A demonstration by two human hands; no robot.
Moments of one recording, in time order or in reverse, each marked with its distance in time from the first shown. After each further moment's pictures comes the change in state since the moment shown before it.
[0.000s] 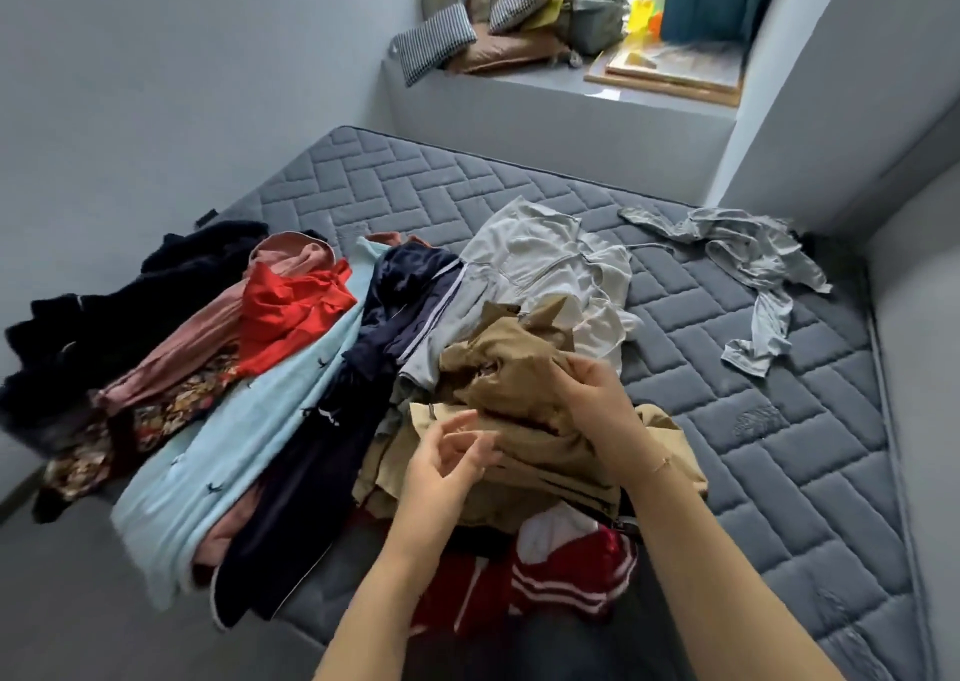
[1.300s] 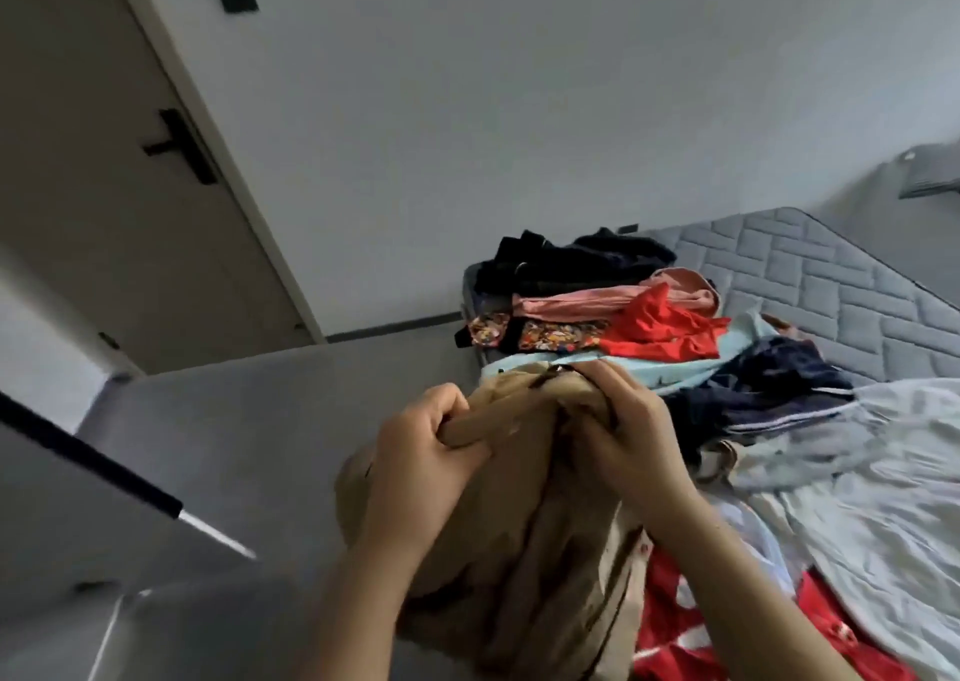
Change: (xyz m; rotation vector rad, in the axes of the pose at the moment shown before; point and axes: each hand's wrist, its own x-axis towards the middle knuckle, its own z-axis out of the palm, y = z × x) left_hand -0.297 0.109 -0.170 0.611 1.059 0.328; right_hand -0.171 -0.071 0.251 -0.364 -0.797 -0.903
